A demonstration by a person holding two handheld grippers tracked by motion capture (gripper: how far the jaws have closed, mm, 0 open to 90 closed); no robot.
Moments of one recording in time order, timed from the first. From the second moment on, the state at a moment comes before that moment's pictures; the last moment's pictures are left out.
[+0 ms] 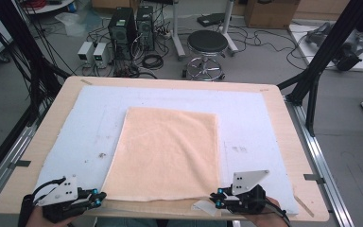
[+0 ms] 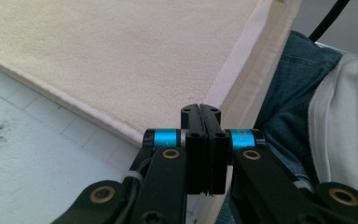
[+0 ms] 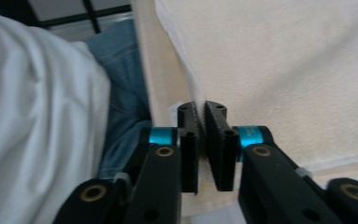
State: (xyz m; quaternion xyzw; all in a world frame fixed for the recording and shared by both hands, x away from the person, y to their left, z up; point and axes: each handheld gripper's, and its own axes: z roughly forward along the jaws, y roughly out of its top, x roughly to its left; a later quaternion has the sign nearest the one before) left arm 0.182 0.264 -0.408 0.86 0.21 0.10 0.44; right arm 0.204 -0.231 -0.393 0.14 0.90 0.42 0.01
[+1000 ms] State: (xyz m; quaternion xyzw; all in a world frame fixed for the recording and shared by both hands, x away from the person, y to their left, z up) left arm 0.306 0.225 -0.420 0.85 0.28 0.13 0.44; right arm 0.341 -0.233 -0.403 0.28 0.88 0.37 0.13
